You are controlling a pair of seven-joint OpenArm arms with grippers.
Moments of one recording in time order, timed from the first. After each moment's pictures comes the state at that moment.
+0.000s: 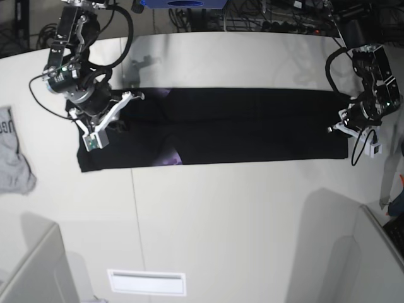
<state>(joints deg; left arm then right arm) 5.6 -21.2 -27.6 85.6 -35.5 -11.2 60.1 -14.3 1.7 14.0 112.1 20.6 24.8 -59.4</state>
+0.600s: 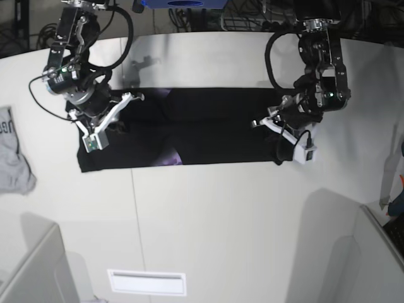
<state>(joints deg) 8.4 -7.7 -8.7 106.4 -35.8 1.9 65.6 -13.9 1.7 14.0 112.1 20.5 24.8 -59.9</state>
